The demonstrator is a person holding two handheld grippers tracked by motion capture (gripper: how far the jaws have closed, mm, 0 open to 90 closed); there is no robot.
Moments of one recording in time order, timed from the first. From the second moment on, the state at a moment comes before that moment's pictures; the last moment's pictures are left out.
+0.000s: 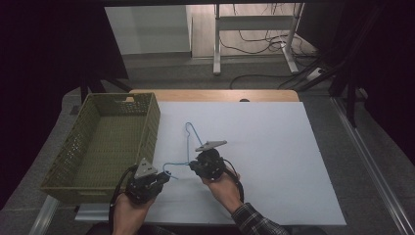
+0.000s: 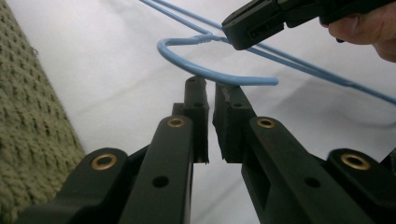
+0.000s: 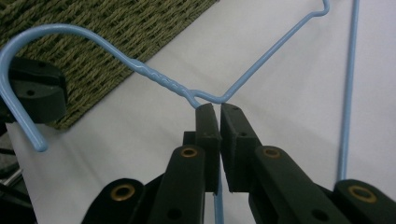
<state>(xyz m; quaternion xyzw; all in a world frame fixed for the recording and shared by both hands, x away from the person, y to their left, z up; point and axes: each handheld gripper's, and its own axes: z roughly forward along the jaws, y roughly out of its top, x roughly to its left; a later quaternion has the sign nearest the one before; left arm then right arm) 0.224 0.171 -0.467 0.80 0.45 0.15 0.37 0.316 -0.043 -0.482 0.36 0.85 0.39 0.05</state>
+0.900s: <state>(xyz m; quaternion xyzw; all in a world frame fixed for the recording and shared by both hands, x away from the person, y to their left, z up) 0.245 0.150 -0.438 0.77 0.39 0.13 0.48 0.301 -0.079 -0.438 0.34 0.85 0.40 0.04</state>
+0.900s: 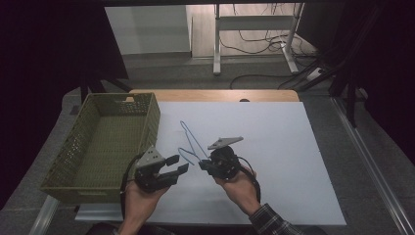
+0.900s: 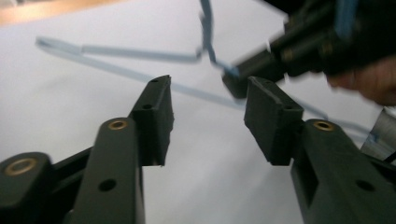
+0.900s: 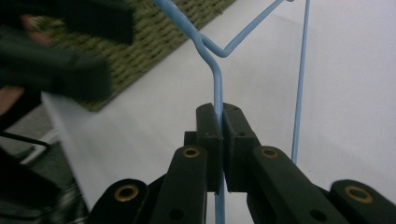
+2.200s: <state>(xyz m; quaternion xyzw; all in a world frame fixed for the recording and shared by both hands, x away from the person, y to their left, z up) 0.286 0.124 -0.388 0.85 0.27 0.13 0.43 0.290 -0.126 -0.404 0.29 0.88 0.38 0.06</state>
